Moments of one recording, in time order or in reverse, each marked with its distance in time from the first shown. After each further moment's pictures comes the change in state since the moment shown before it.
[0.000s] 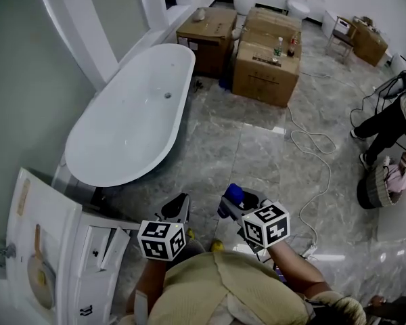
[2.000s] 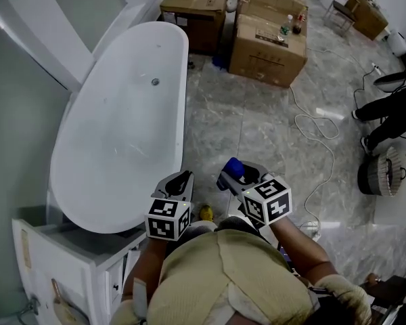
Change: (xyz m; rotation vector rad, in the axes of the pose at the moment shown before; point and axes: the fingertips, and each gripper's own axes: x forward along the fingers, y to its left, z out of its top) left arm 0.201 0.158 0.107 0.084 0.164 -0.102; right arm 0.216 -0.115 0.132 0.033 0.082 -0.084
